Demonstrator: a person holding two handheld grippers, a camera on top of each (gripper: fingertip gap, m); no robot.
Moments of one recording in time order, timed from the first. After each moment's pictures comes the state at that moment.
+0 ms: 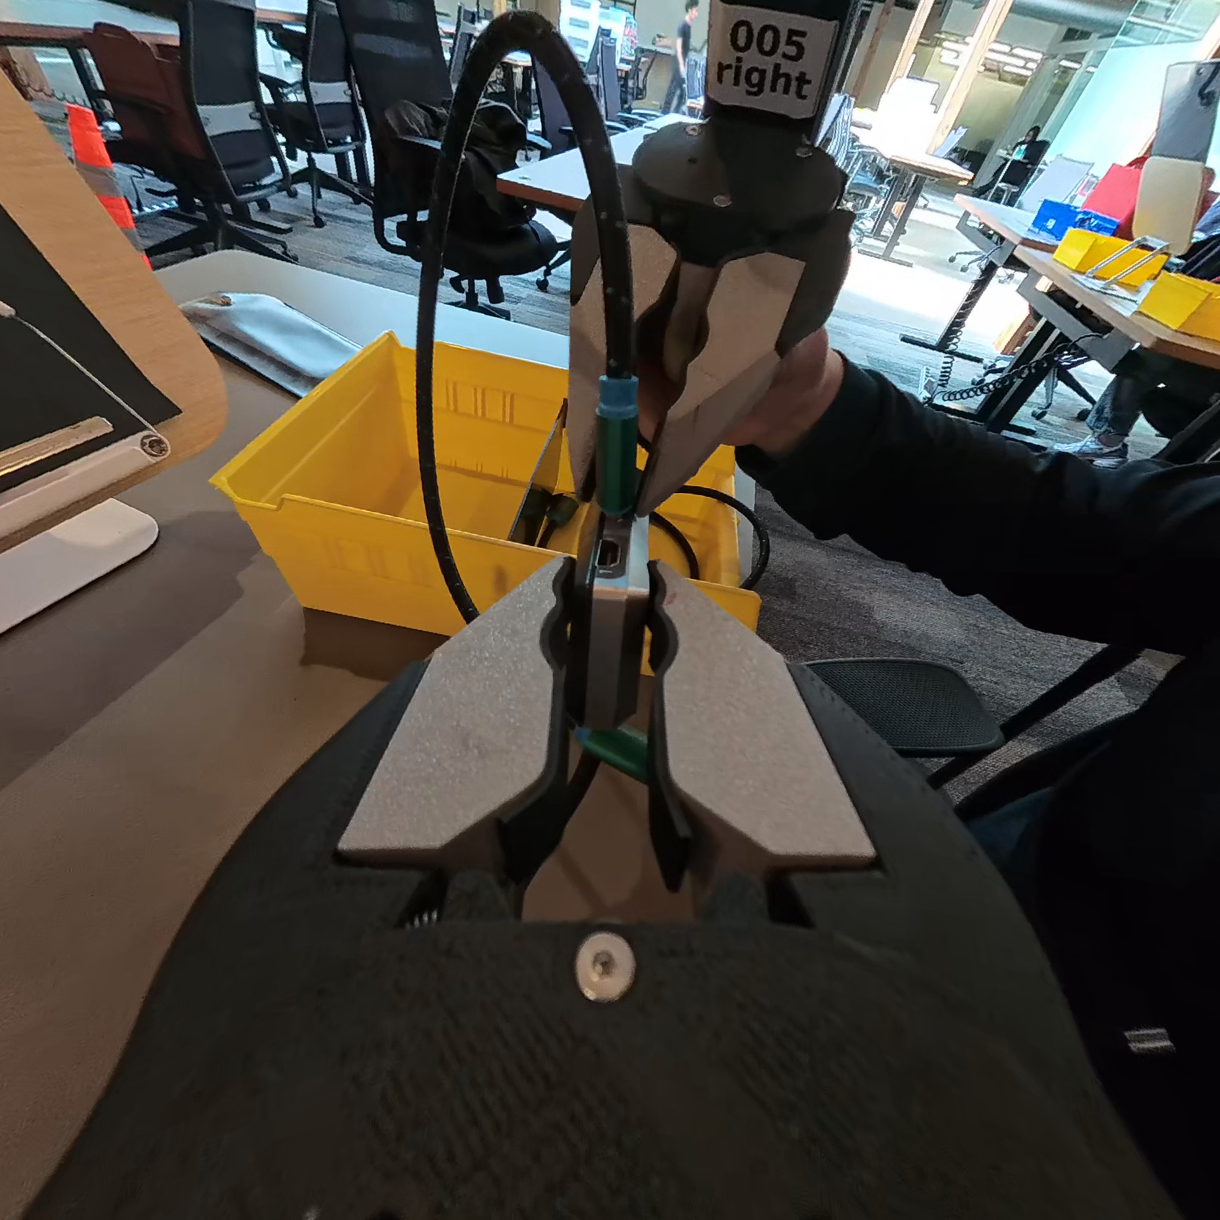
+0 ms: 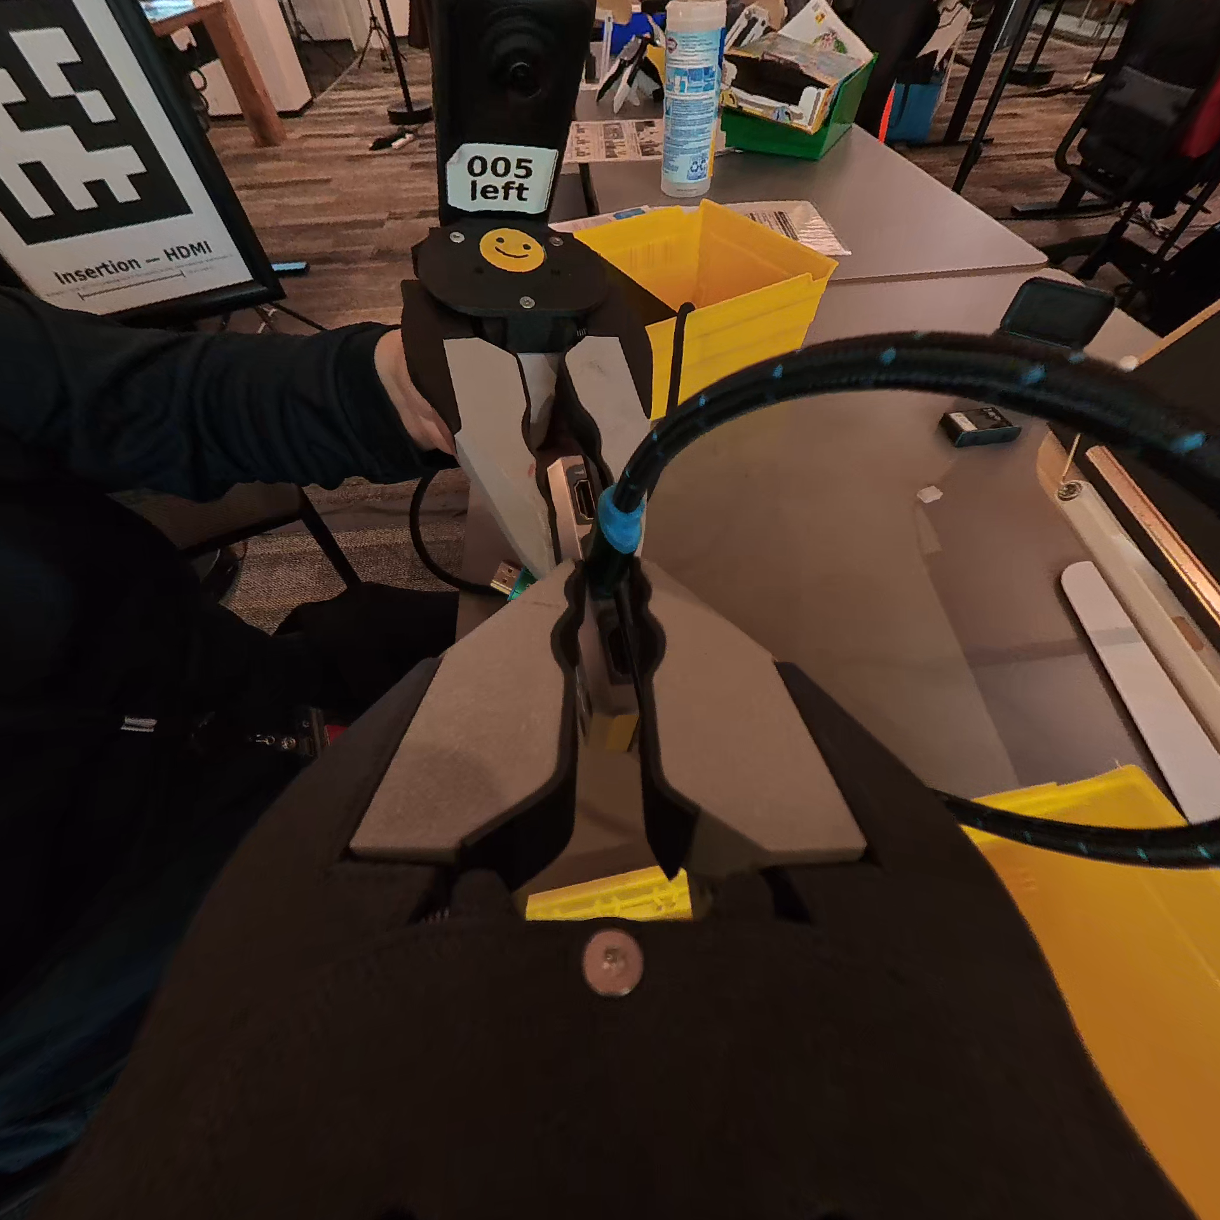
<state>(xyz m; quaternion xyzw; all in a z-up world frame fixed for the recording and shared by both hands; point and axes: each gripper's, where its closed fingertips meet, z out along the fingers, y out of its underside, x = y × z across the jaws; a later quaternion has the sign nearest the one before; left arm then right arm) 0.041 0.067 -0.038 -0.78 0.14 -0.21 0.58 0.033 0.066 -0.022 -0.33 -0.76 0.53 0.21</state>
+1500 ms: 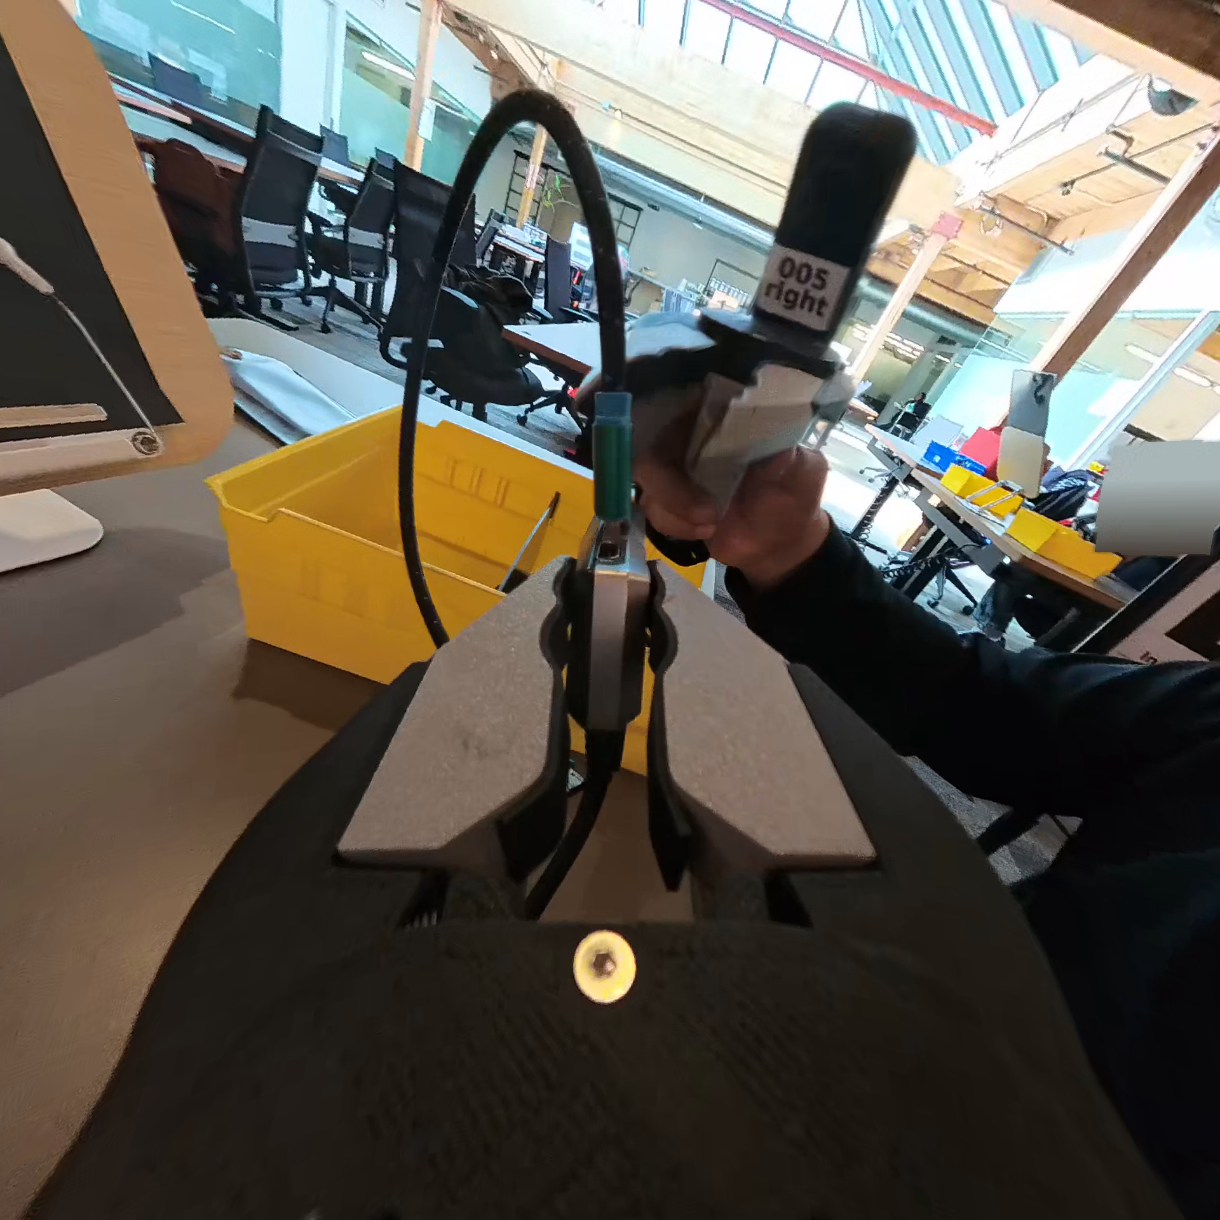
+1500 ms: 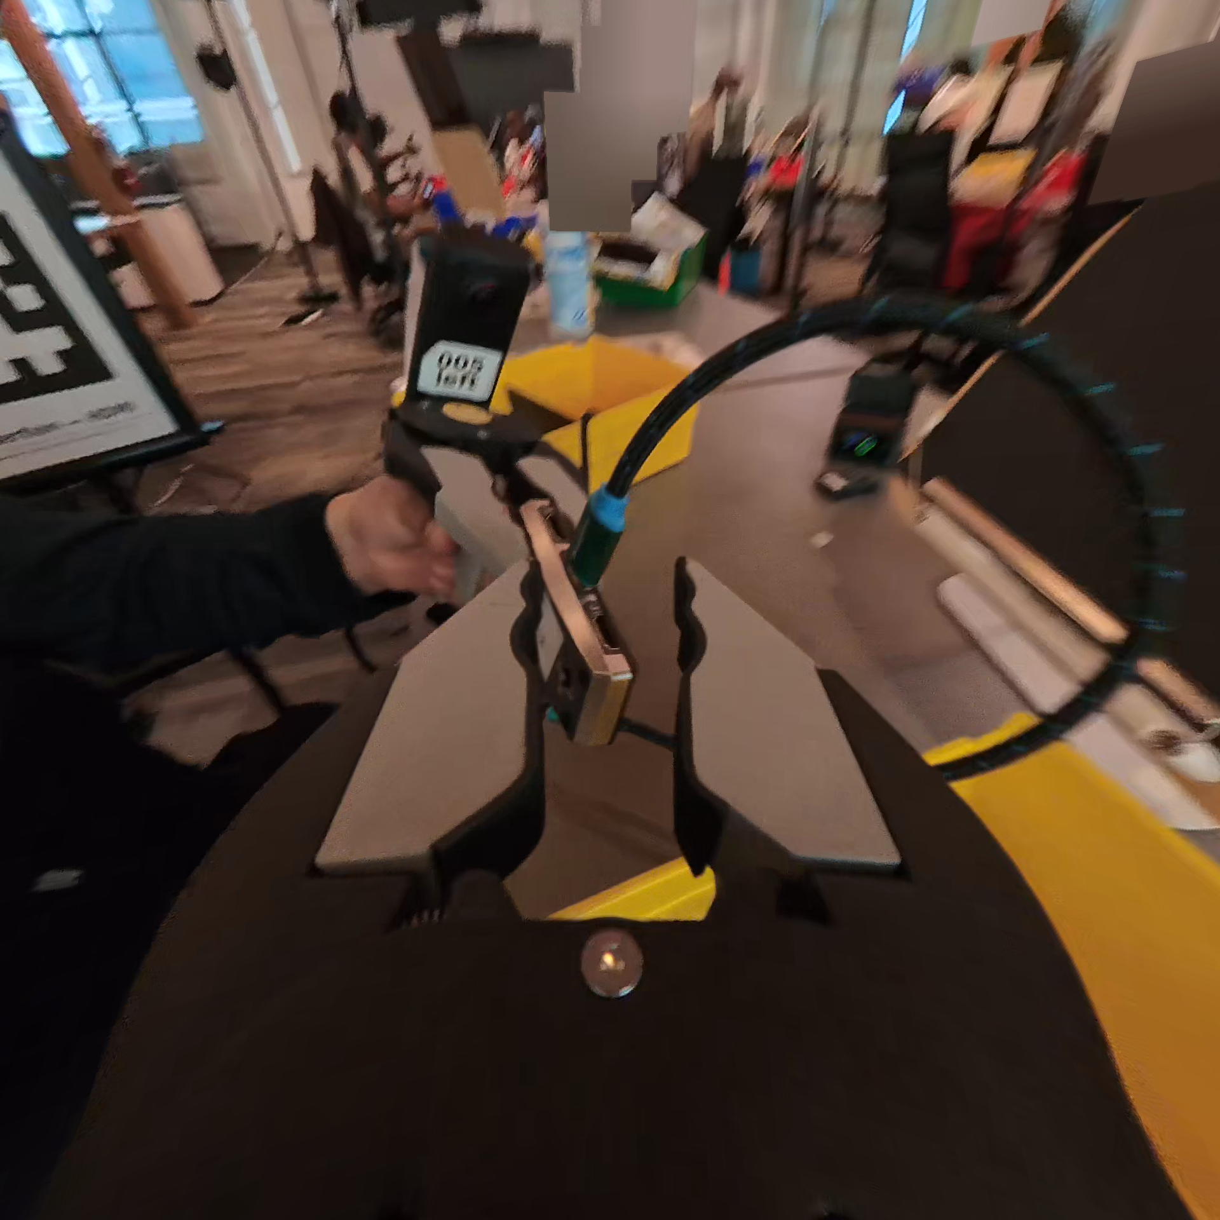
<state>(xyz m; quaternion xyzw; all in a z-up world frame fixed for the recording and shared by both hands) 0.030 0.073 -0.030 -0.71 0.05 -0.29 0.64 0.032 0.091 -0.002 -0.37 -0.67 0.58 0.28</state>
